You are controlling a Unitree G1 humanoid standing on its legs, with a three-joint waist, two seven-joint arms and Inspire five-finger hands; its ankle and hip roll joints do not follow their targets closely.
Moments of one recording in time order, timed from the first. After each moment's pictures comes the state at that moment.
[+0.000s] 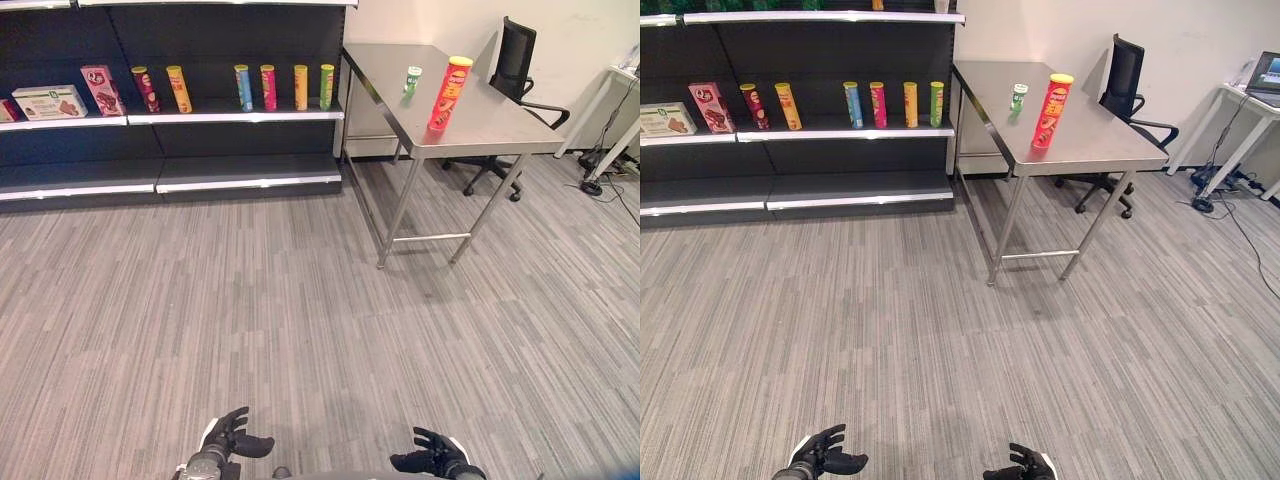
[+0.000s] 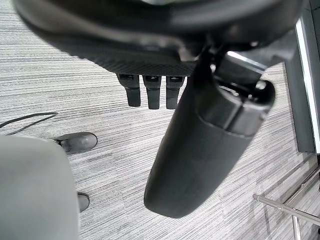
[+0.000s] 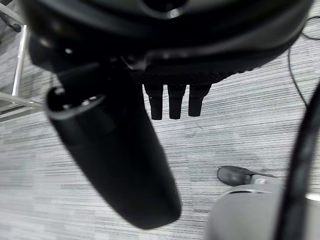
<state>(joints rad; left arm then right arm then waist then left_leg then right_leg) 0.06 0.21 -0.19 1.05 -0.20 -0.08 0.05 0.06 -0.20 0.19 1.05 0.17 -0.01 -0.06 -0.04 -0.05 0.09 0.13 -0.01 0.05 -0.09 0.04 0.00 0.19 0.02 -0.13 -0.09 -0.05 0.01</state>
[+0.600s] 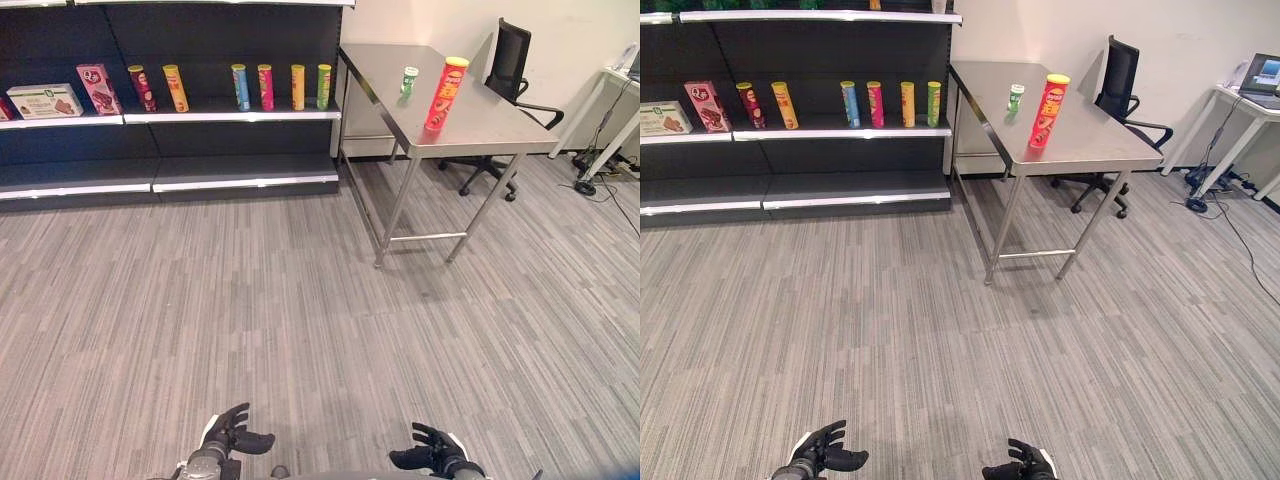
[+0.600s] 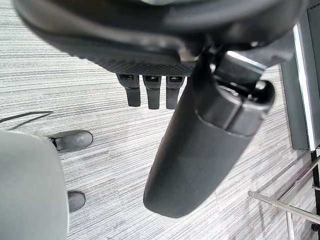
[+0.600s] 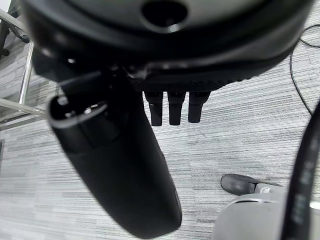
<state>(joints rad) 0.06 0.21 -0.19 1.03 -0.20 -0.08 0.05 0.06 -0.20 0.20 1.04 0.17 -0.01 -0.07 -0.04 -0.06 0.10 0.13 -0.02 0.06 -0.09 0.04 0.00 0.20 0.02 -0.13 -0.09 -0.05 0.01</state>
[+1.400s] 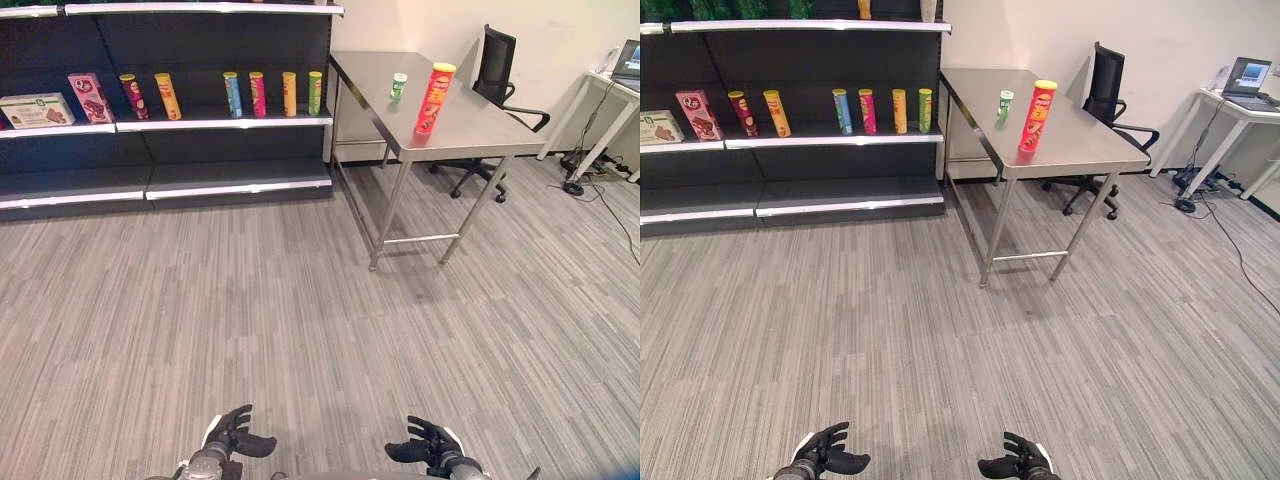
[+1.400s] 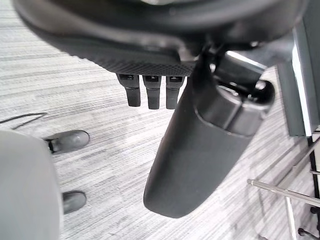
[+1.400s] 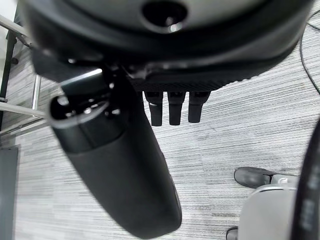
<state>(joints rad) 0.06 0.22 -0.23 1.02 -0.19 -0.08 0.05 0.06 -0.20 0.21 1.01 0.22 -0.01 -0.05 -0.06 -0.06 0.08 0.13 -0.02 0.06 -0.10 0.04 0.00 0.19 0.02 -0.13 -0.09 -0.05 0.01</state>
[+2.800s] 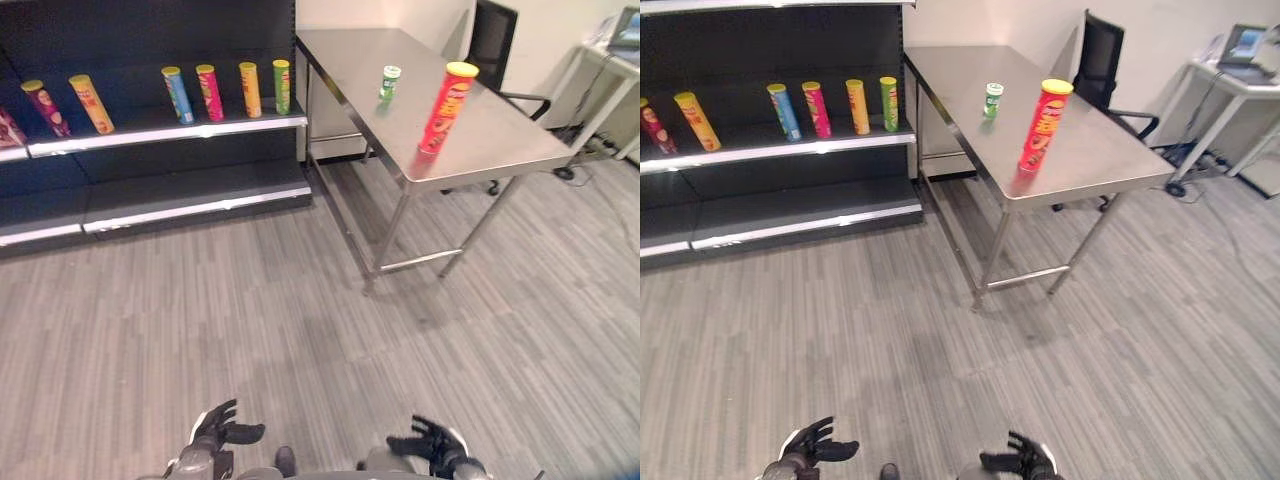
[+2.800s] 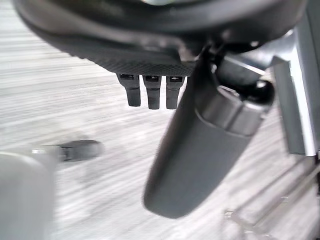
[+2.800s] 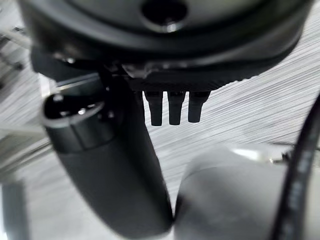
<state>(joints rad) 0.00 0.21 -0.19 1.05 -0.30 -0.08 0.06 0.02 -0.24 0.19 1.02 0.25 -0.04 -0.04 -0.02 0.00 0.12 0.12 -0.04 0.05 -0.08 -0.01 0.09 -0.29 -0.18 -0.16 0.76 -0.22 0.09</state>
